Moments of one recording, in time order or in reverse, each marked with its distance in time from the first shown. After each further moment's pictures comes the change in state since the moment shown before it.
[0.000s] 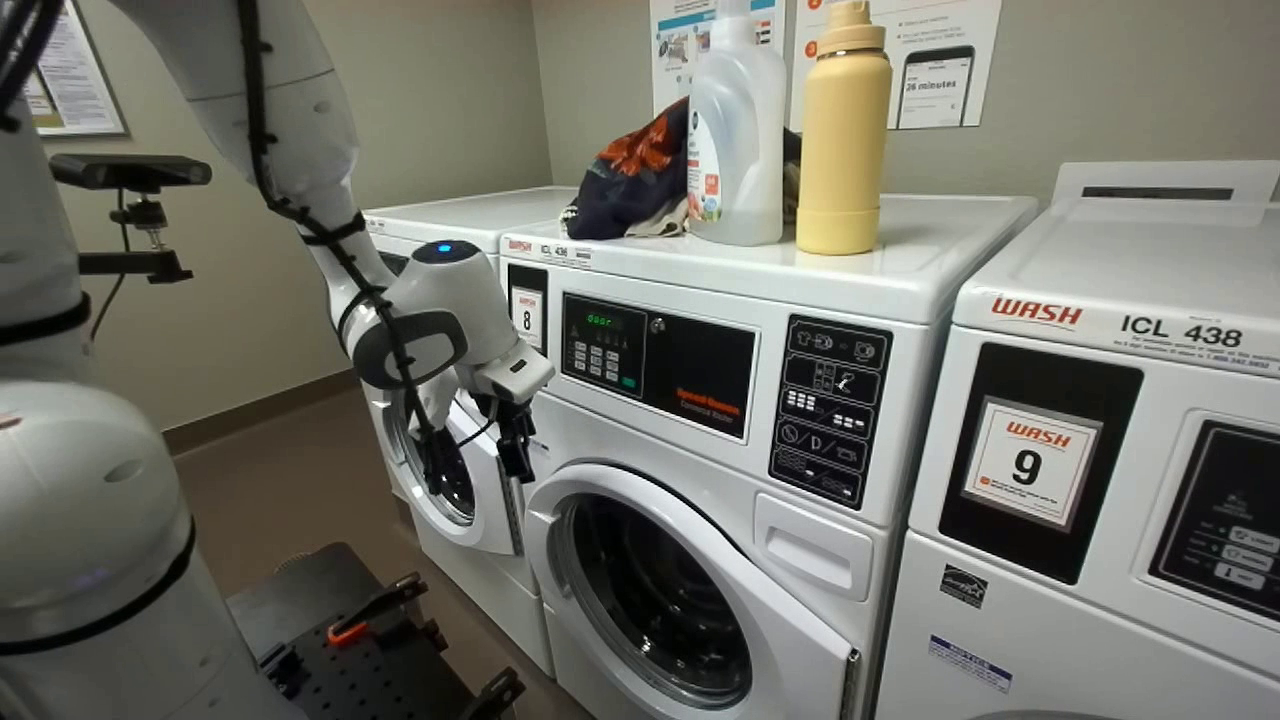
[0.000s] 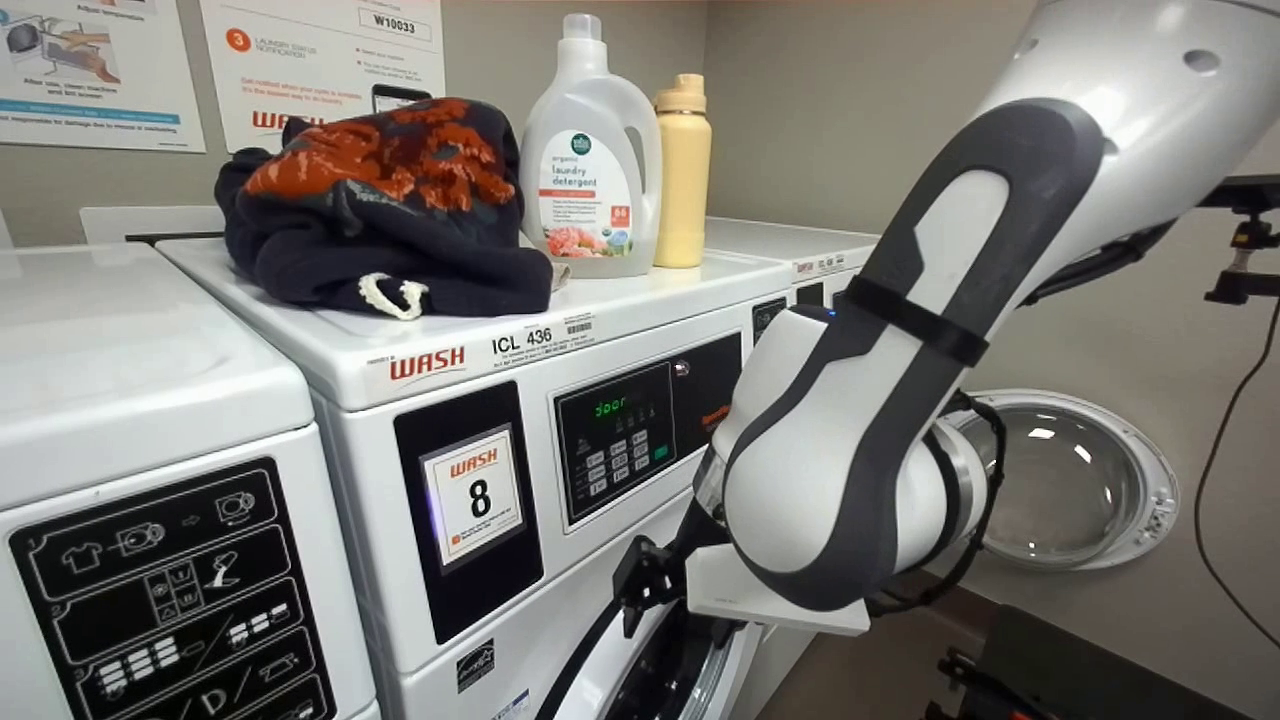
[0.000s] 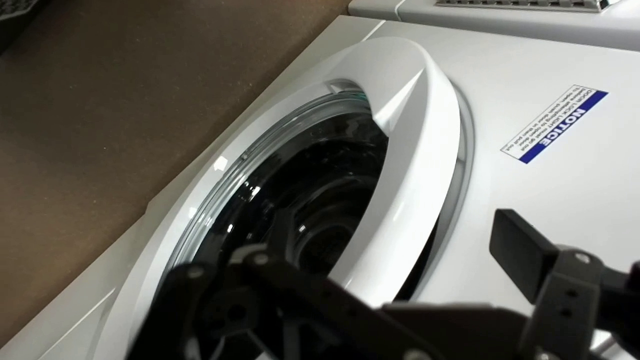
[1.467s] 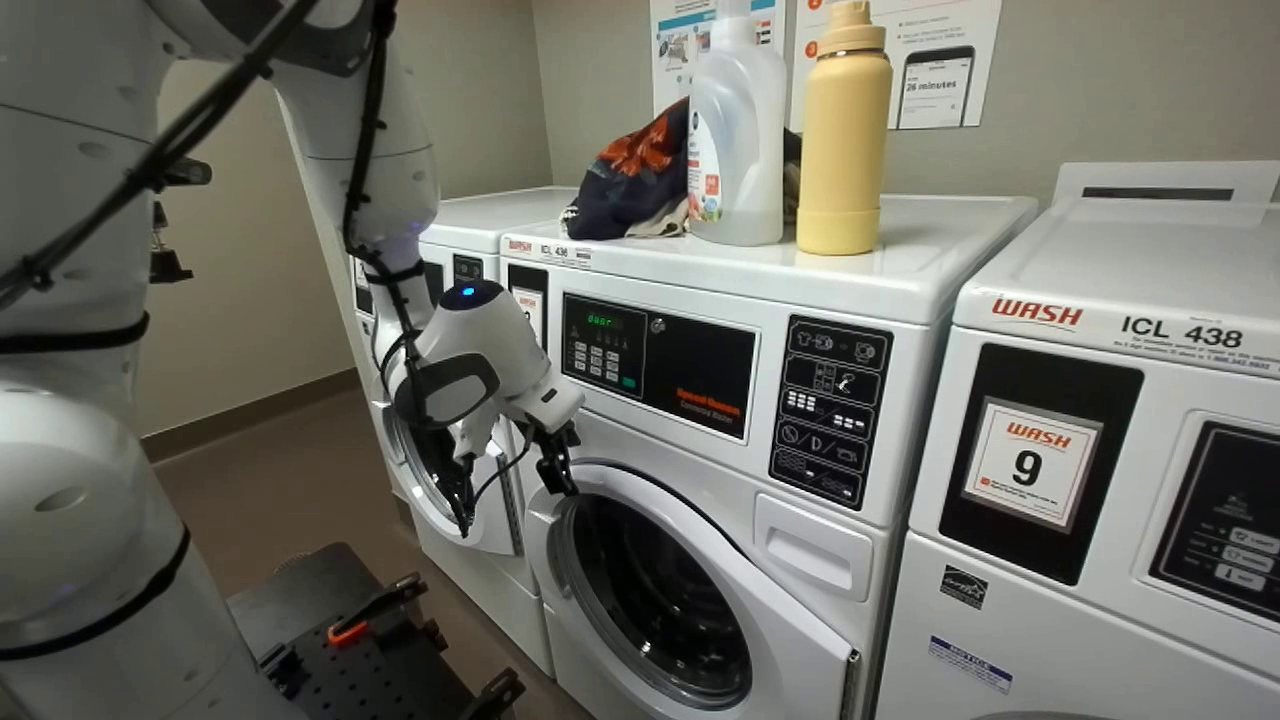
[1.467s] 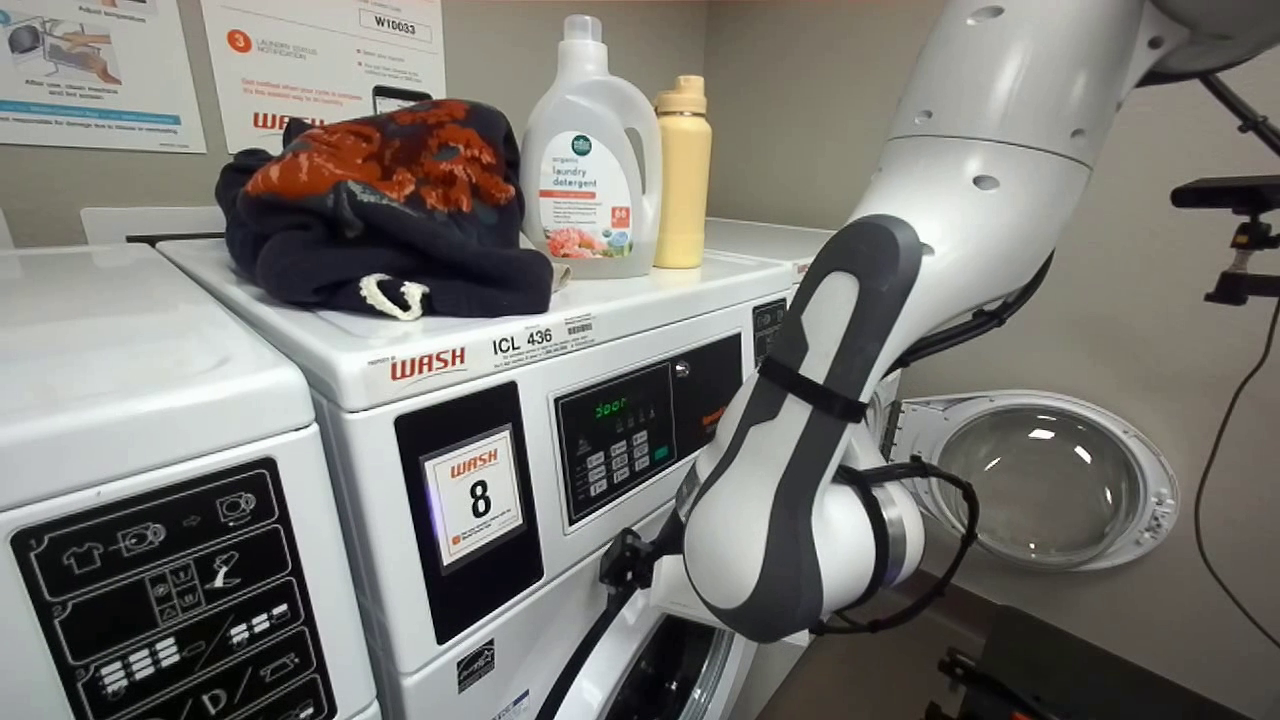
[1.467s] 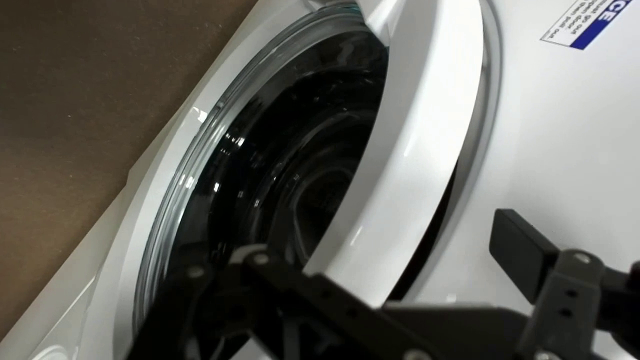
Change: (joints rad) arm -0.191 0.257 0.108 0.106 -0.057 0.284 0.042
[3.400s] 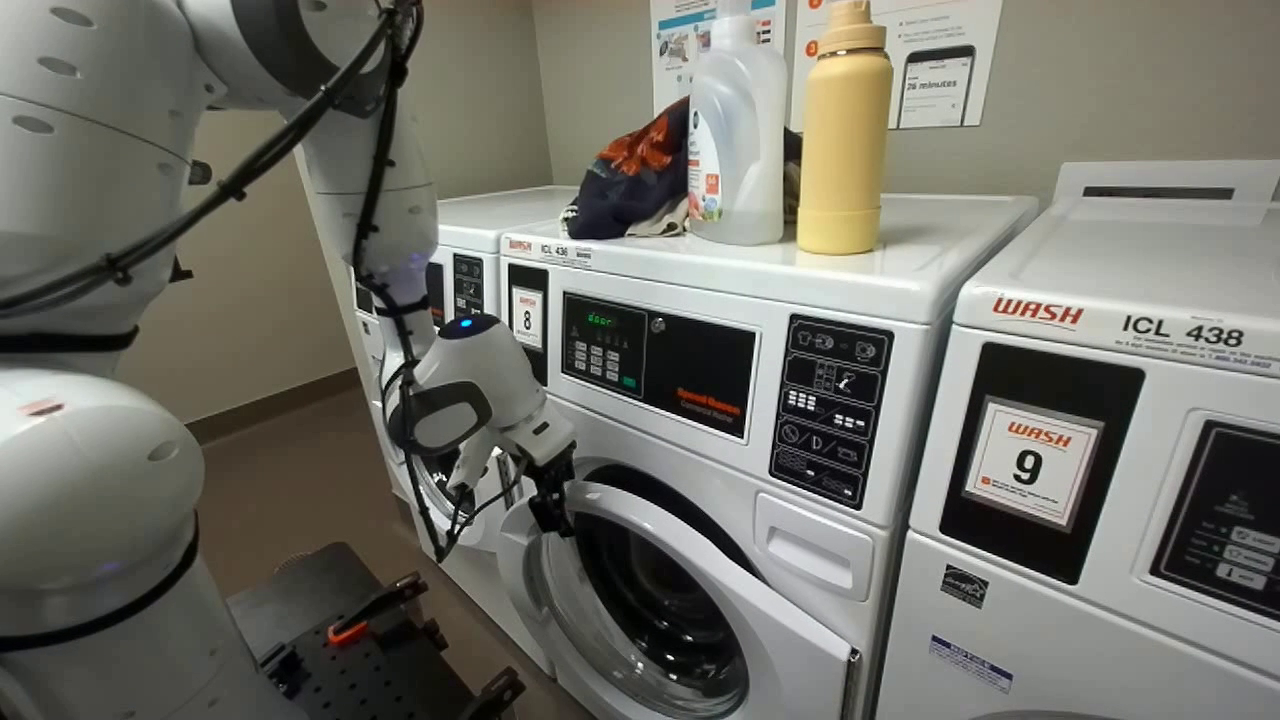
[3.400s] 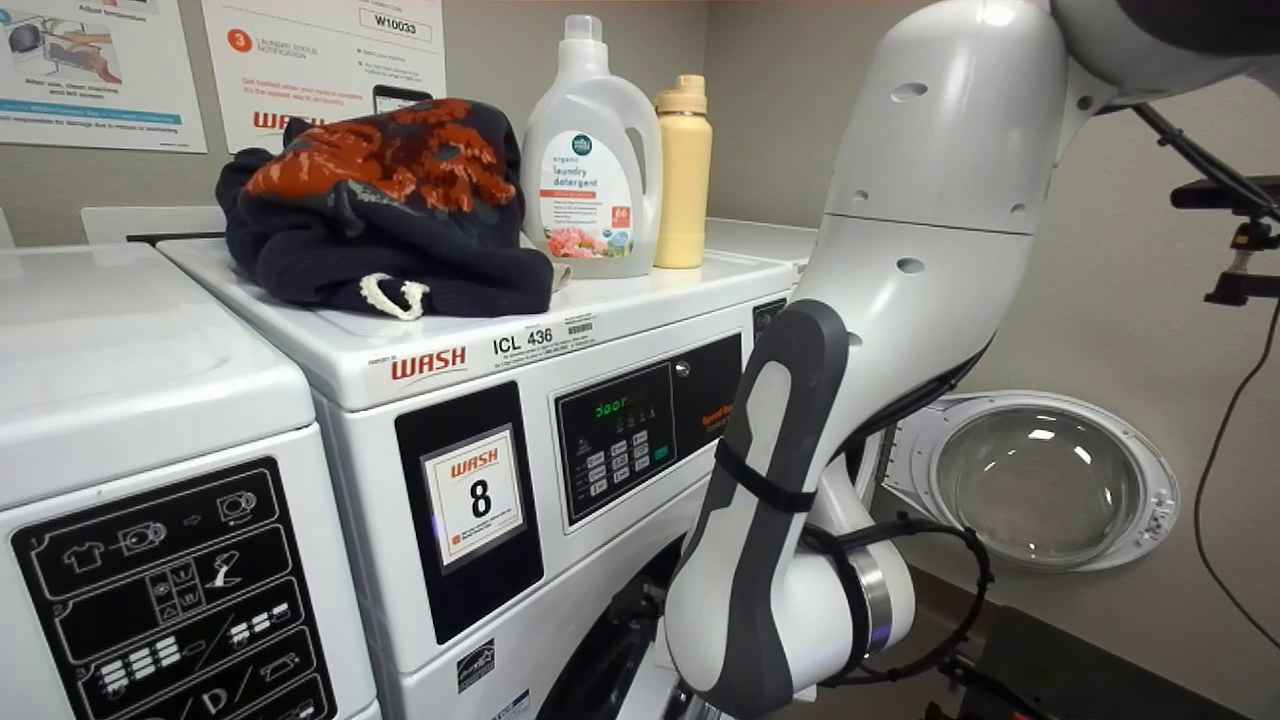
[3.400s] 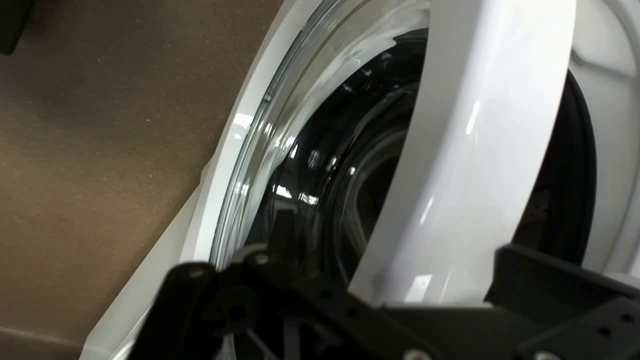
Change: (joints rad) arm 0.345 0.125 -0.281 0.043 0.167 -0.006 0.016
